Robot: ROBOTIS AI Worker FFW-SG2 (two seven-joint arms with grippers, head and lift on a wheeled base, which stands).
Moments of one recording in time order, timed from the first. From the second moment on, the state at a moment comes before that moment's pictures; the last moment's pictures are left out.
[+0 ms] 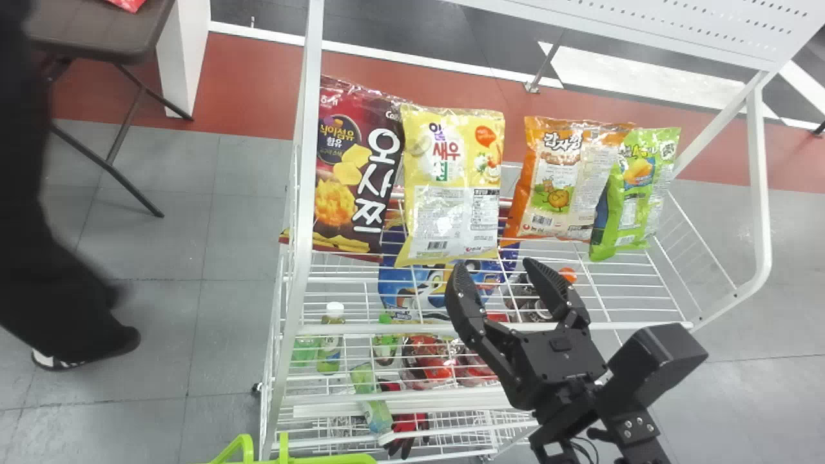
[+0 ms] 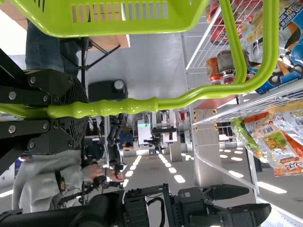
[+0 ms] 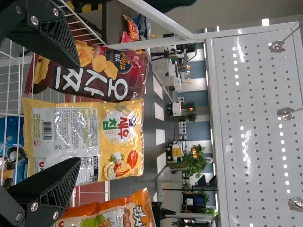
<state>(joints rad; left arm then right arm) 0.66 0.02 0.00 -2.04 0.30 1.27 -1.13 0.80 -0.04 -0.12 -2.34 -0.17 0.06 0.15</state>
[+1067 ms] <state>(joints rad) 0.67 0.02 0.00 -2.05 0.30 1.25 -1.13 0.78 -0.04 -0.12 -2.34 -0.19 0.06 0.16</state>
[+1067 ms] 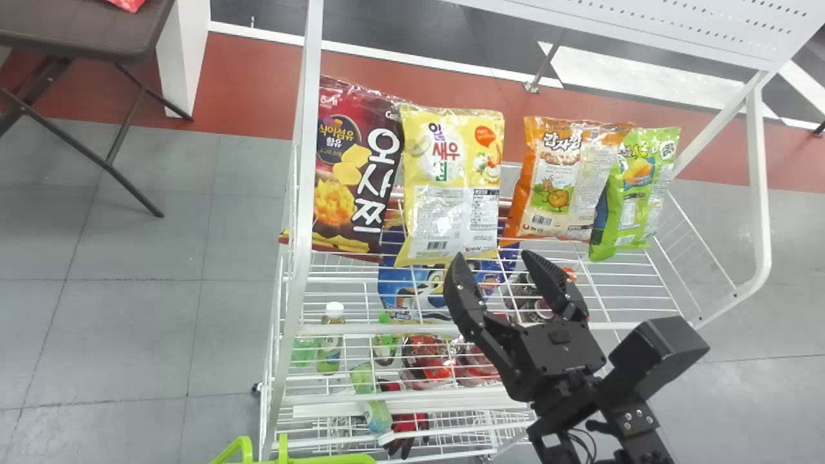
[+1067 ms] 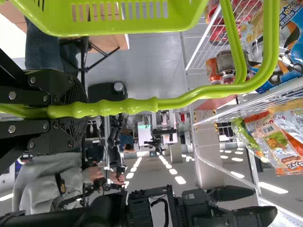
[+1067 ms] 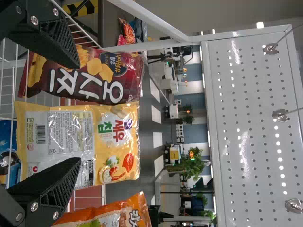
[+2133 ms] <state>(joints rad) 0.66 0.03 -0.08 -2.02 0.22 1.25 -1.11 0.46 -0.08 -0.40 -2.03 -0.26 0.16 0.28</state>
